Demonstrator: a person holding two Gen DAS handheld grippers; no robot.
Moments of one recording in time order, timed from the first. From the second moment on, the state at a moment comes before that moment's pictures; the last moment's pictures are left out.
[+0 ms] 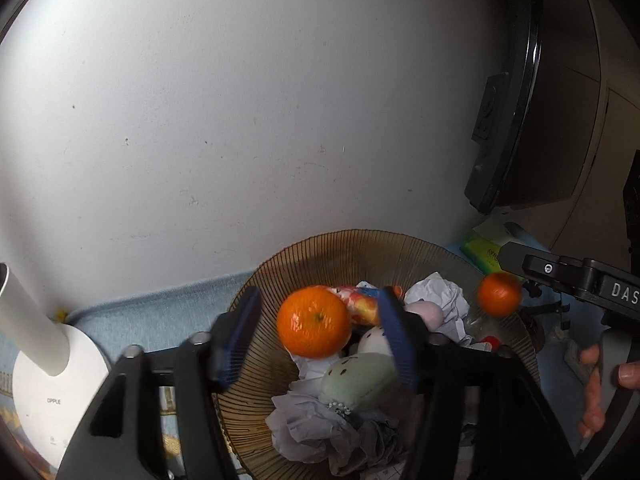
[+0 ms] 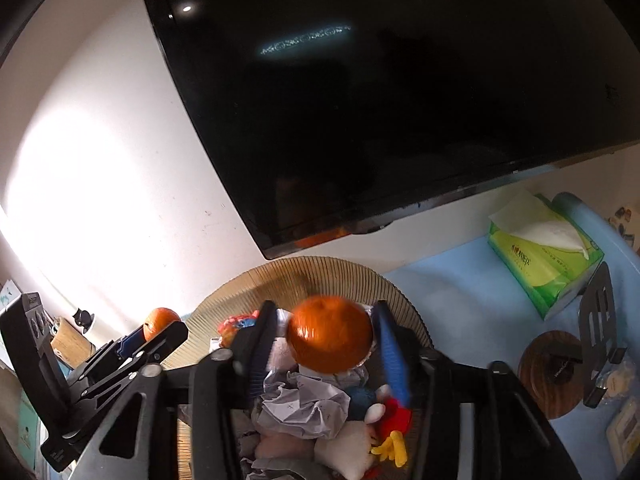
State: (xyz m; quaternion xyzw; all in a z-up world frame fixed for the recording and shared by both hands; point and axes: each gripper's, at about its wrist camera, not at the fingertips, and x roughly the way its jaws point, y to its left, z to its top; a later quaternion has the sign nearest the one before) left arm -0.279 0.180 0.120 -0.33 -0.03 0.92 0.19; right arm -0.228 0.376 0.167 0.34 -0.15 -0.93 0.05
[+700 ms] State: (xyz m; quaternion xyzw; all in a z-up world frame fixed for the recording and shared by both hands) left arm -0.225 0.100 0.144 -0.29 0.01 0.95 0.12; right arm -0.180 0.297 0.236 0.27 -0.09 -0.94 0.17
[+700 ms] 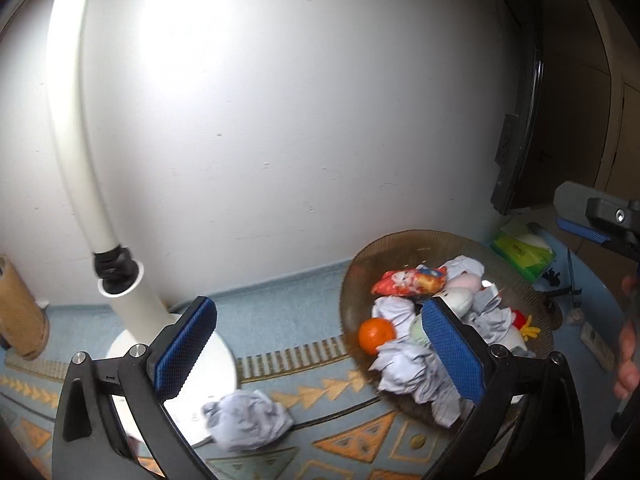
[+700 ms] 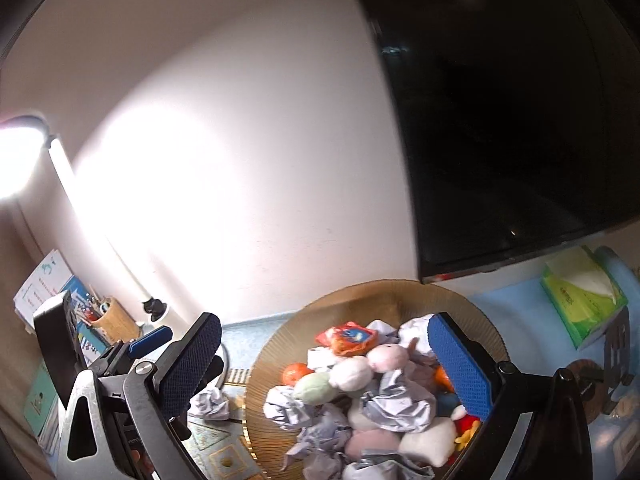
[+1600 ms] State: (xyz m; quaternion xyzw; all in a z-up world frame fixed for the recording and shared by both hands) left arm -0.209 -0.101 0.021 -0.44 -0.05 0.90 -0.04; right arm -0.201 0.069 0.047 0.41 0.11 -0.89 0.17
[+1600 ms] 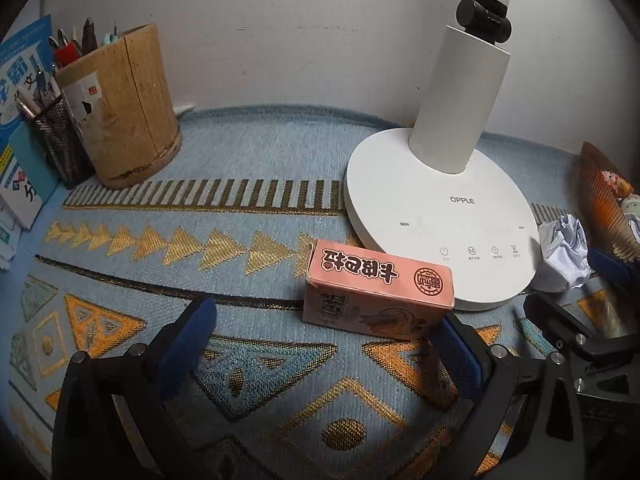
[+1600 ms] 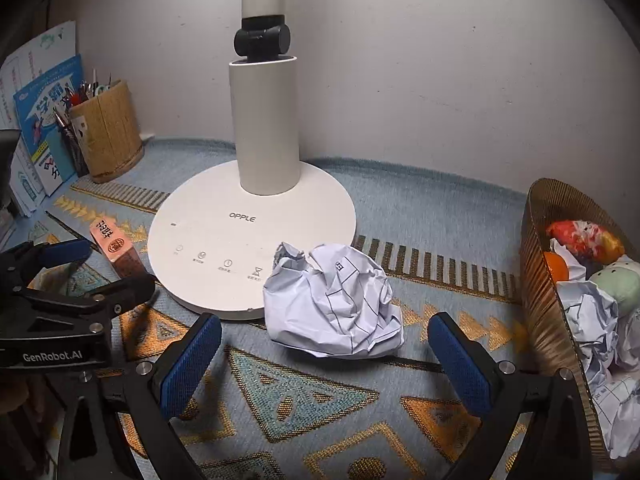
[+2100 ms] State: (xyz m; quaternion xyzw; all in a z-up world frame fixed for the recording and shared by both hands) left arm -0.210 -0.096 0.018 -0.45 -0.03 0.89 -0.05; right arm -0.214 0.081 0.040 0.44 0.08 -0.87 0.19
